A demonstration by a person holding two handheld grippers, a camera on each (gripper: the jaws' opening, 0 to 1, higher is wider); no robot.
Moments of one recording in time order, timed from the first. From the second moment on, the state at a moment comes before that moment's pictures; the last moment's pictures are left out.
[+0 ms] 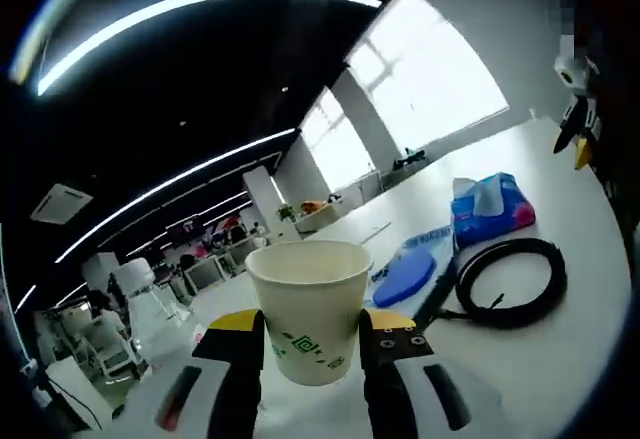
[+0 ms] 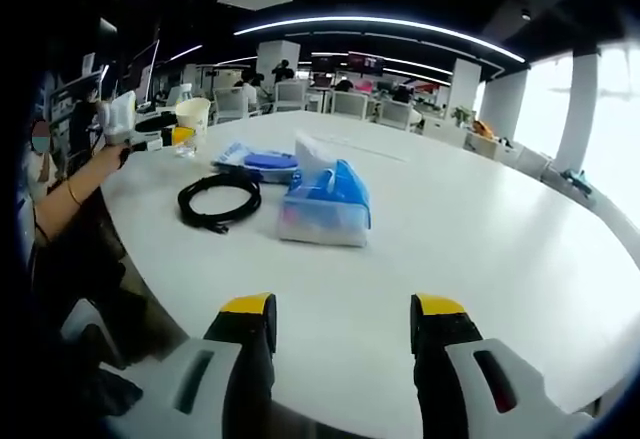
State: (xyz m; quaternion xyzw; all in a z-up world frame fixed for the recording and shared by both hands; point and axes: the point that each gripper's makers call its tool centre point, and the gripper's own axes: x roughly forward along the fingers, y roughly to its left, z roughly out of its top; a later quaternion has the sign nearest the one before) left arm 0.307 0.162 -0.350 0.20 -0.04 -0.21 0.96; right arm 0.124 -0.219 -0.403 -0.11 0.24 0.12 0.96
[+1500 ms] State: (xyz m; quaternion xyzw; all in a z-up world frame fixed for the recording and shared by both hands) left arm 0.339 0.181 -0.394 0.07 0.04 -0.16 0.98; right arm 0.125 -0.225 -0.407 -0.10 0.25 0.12 0.96
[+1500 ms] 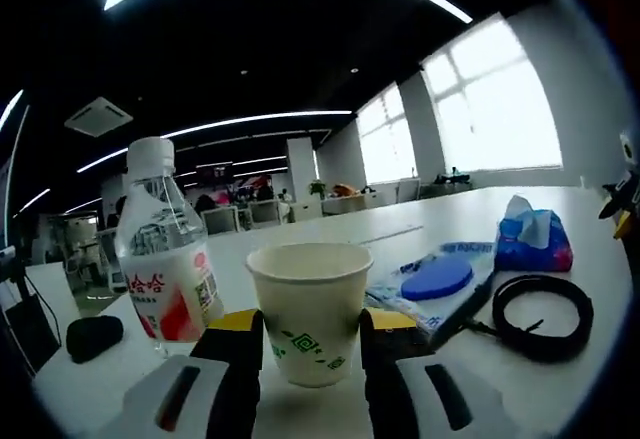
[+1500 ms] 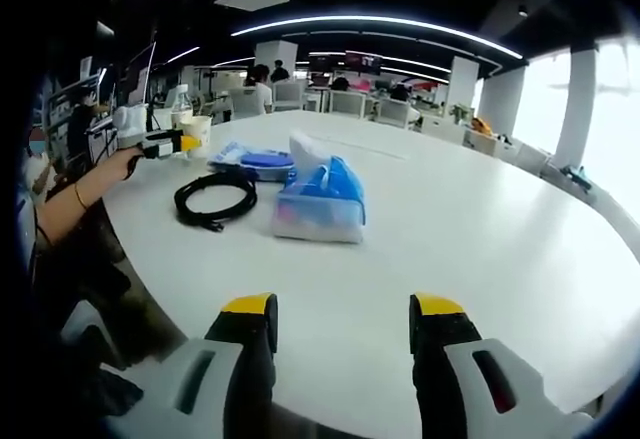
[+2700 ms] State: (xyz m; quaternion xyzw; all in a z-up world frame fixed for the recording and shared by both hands) left arm 0.329 0.177 -0.407 0.09 0.07 -0.18 0.98; right arm 0.124 -0.216 -0.407 -0.10 0.25 0.14 0.95
